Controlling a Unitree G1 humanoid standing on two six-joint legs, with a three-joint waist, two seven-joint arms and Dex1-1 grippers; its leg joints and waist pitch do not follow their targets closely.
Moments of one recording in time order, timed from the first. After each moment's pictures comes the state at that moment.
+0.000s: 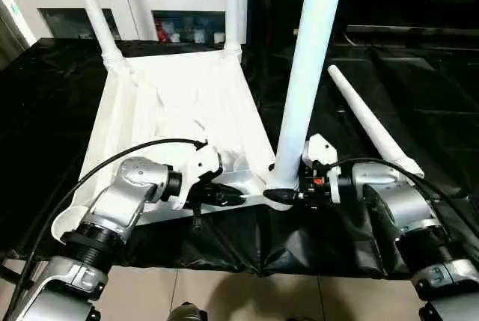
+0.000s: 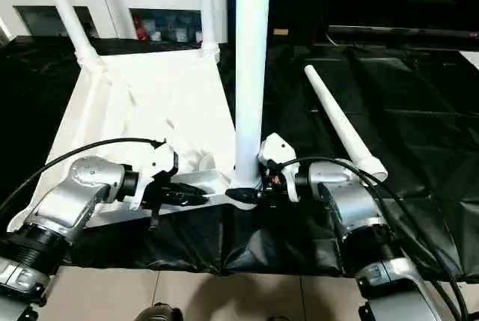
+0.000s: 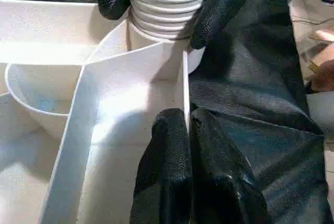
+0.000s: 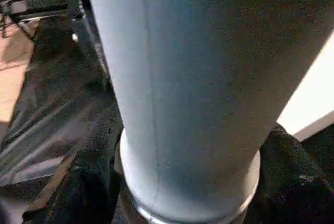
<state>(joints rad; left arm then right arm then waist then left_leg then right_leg) -0.51 0.39 -0.29 0.39 -0.08 0.22 -1.23 -0.51 -0.36 0.19 0.49 0.12 0.14 1.17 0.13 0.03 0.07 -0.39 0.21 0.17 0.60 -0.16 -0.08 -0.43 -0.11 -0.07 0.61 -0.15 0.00</state>
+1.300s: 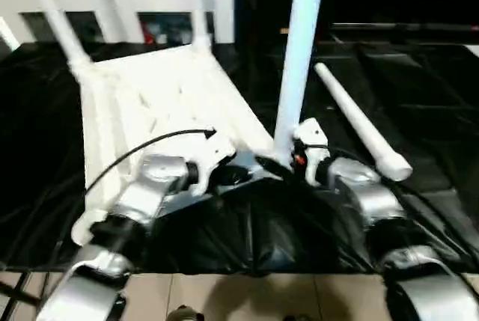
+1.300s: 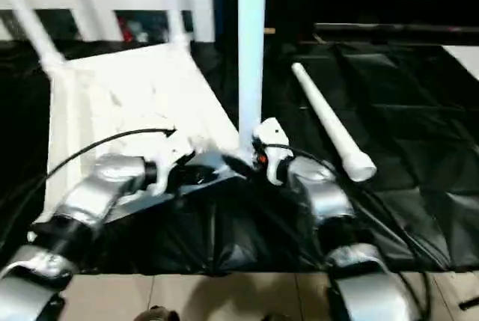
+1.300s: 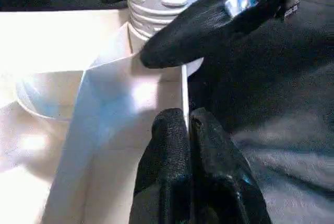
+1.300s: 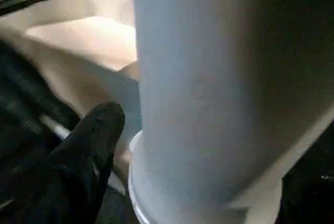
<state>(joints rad) -0.57 0.29 -0.26 0.52 -0.02 0.18 -1.04 -0.59 -0.24 0.10 0.70 0.06 0.01 0.87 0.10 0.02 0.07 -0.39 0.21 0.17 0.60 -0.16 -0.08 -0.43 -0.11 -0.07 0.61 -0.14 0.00</state>
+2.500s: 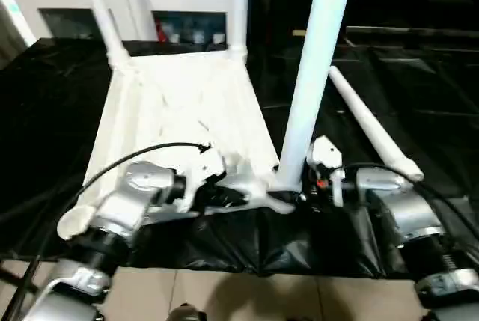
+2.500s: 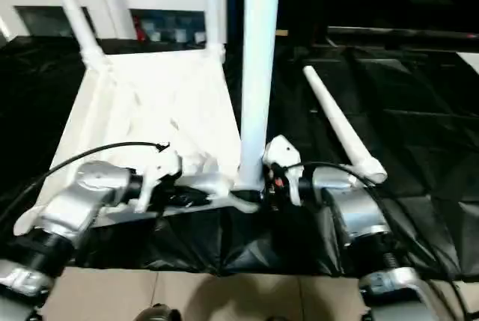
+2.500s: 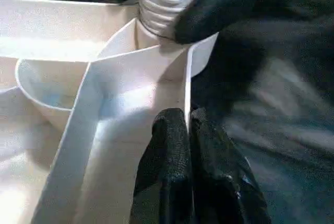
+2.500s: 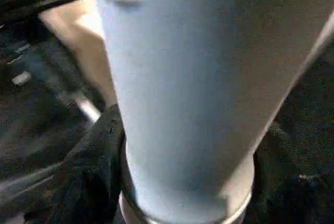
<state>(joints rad) -0.55 0.28 -0.27 0.49 -0.01 0.22 -1.01 -0.51 -0.25 0.10 0.59 0.10 0.12 0.88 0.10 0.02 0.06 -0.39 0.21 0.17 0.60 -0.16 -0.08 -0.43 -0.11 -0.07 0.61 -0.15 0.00</state>
